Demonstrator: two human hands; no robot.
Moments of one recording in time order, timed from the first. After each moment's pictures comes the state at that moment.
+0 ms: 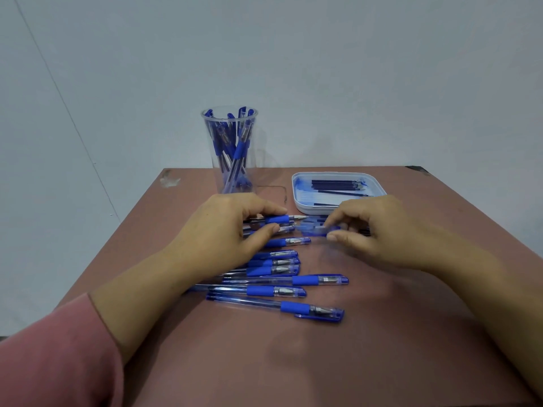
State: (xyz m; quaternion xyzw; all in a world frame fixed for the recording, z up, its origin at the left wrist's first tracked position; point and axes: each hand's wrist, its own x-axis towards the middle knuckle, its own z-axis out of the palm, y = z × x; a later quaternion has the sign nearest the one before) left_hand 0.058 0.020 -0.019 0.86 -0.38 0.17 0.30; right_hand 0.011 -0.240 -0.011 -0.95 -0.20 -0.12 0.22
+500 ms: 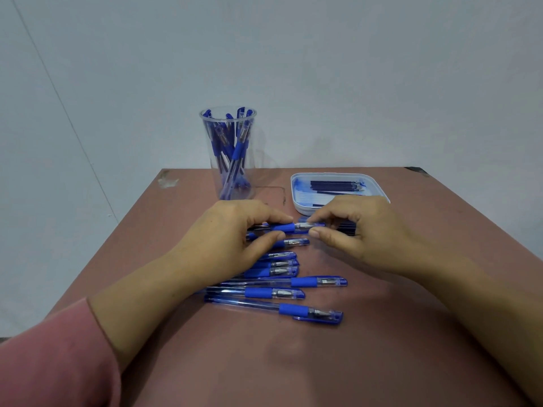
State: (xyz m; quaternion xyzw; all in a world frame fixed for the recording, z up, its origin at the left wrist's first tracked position) left_hand 0.054 0.017 -0.021 0.84 -0.42 0.16 0.31; right_hand 0.014 -0.220 -0.018 -0.91 -0.24 -0.21 0.27
